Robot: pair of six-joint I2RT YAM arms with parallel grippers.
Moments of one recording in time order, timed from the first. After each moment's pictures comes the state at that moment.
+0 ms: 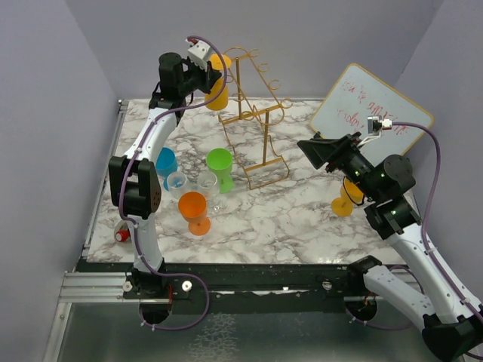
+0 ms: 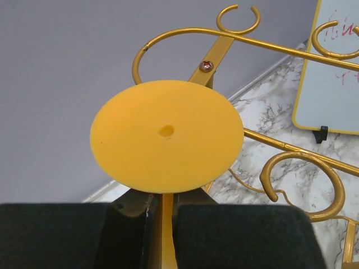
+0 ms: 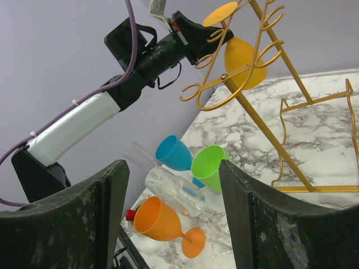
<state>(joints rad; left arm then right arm) -0.17 2.01 1.87 0.09 0.53 0.09 0.39 0.80 0.83 0.16 -0.29 0.71</state>
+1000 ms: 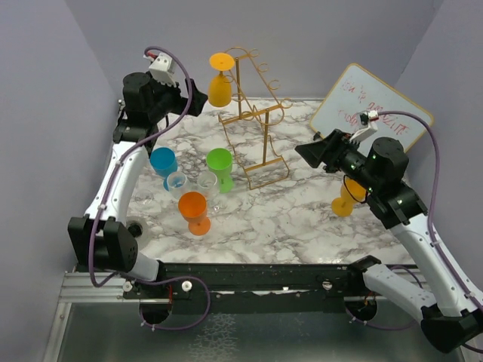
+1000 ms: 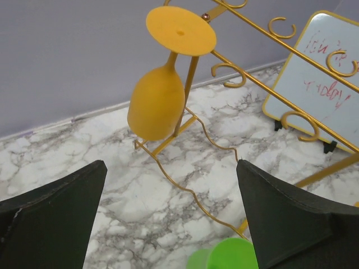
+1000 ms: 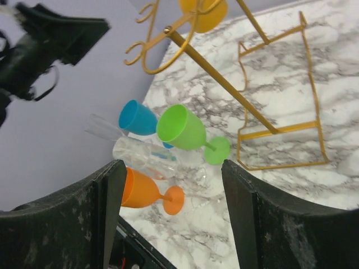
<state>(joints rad) -0.11 1.54 1.49 -0.08 0.41 -0.10 0.39 0.87 0.99 -0.19 -0.26 0.65</state>
